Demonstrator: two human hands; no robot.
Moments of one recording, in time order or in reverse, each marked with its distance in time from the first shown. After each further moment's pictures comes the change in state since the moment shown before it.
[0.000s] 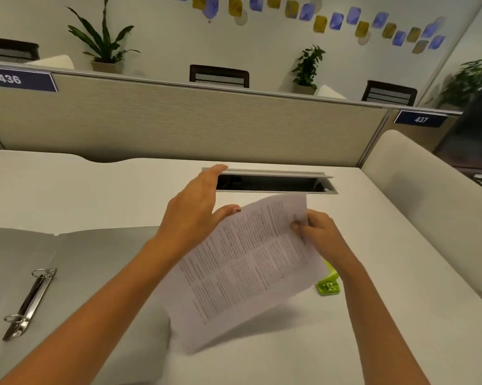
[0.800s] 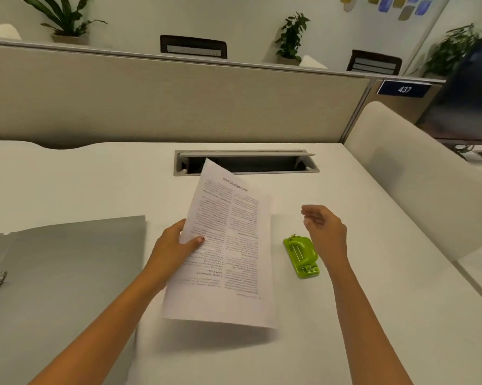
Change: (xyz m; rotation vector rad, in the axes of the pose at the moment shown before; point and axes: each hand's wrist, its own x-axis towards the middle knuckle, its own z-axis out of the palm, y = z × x) left_hand -0.044 -0.021 0.081 -0.741 -0.318 -0.530; right_hand -0.001 0.092 -0.022 0.014 0.439 0.117
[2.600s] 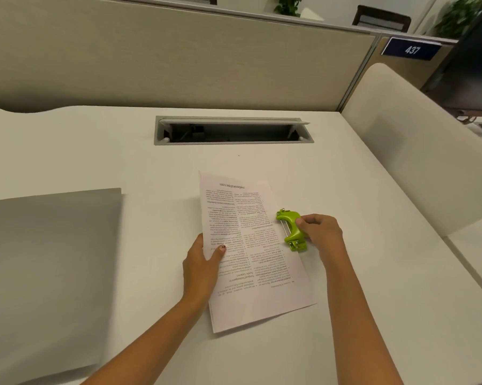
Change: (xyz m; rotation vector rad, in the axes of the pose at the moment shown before) left_hand -0.023 -0.048 0.121 -0.193 0.196 -0.135; right_hand -0.004 0.056 -0.010 -0.076 -0.091 0.503
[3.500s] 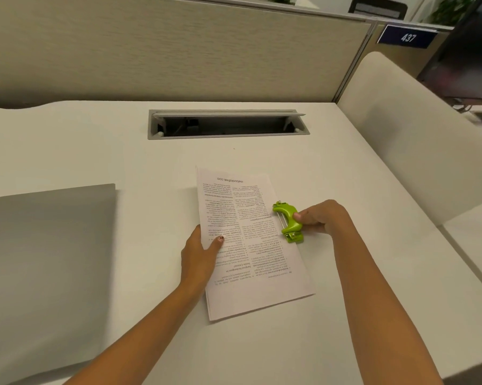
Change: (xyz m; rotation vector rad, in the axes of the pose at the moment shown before) left_hand 0.009 0.002 0.001 0.042 -0.040 -0.012; right_hand 0.032 -0.019 -0.019 -0.019 -0.255 0.282
